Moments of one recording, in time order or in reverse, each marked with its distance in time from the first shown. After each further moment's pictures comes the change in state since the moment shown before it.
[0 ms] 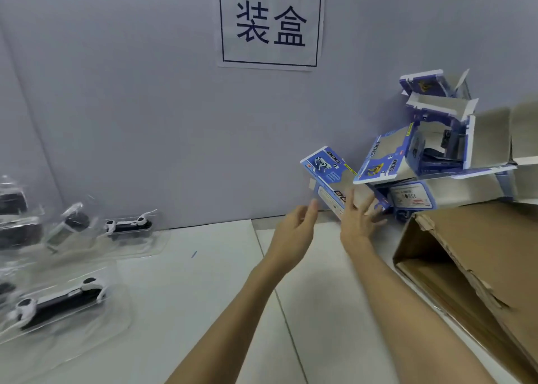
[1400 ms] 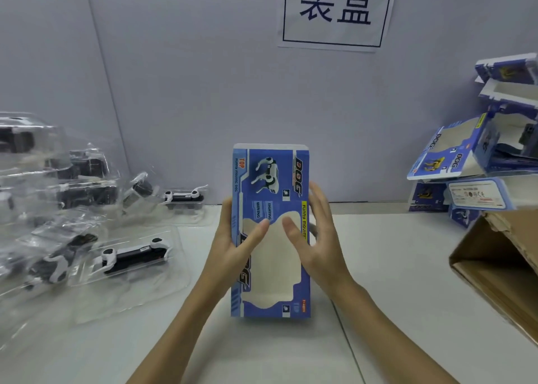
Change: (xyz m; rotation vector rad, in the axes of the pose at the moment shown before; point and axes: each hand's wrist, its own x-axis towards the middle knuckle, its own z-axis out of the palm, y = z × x) left_hand -0.099 -0.069 -0.140 -0.236 0.344 0.231; right_hand -0.217 -0.100 -0.085 1.645 -0.078 -0.724
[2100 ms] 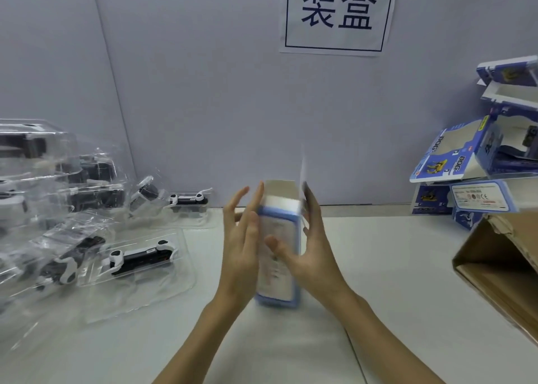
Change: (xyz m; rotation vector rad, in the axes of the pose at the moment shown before) left_hand -0.010 0.005 0.017 0.164 0.085 0.237; right_hand -0.011 -0.006 0.011 -0.075 -0.061 0.071
